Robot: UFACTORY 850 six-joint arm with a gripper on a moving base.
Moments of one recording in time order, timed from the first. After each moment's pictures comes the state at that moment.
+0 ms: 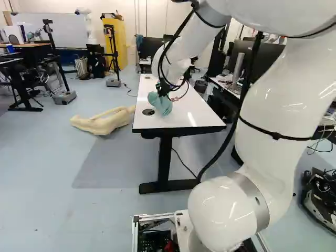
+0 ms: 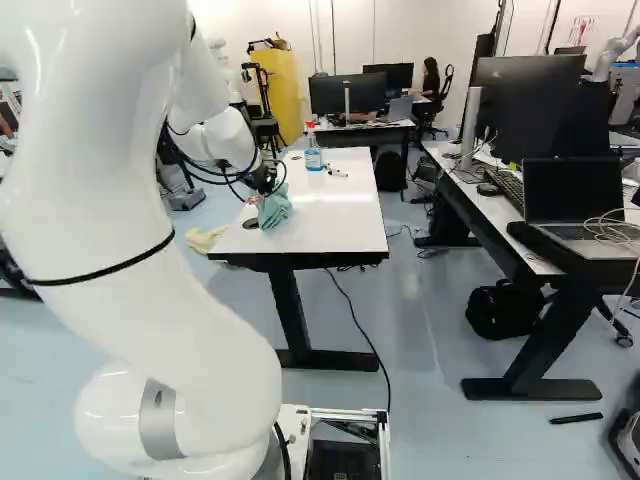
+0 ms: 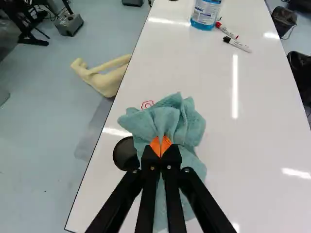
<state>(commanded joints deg) 10.7 -8.5 -54.7 0.0 -1.9 0.0</state>
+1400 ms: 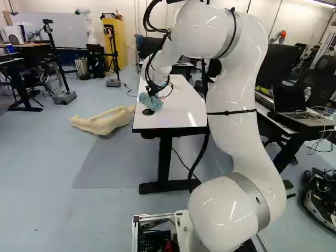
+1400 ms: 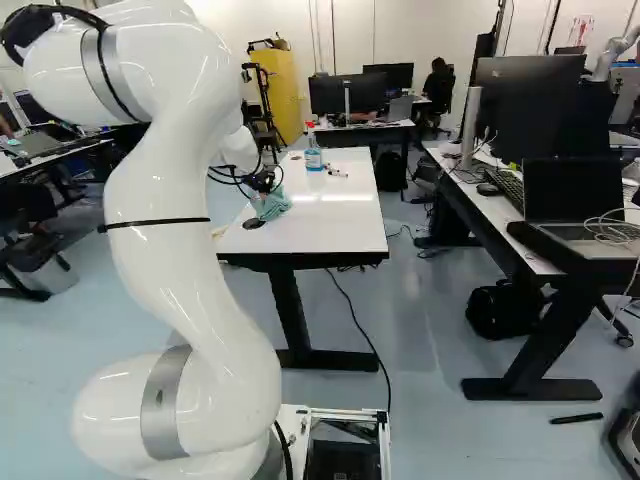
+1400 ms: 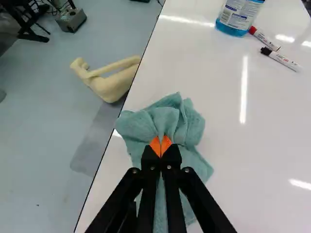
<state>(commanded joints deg) 12.9 -31.6 -76.3 0.0 -1.9 0.0</state>
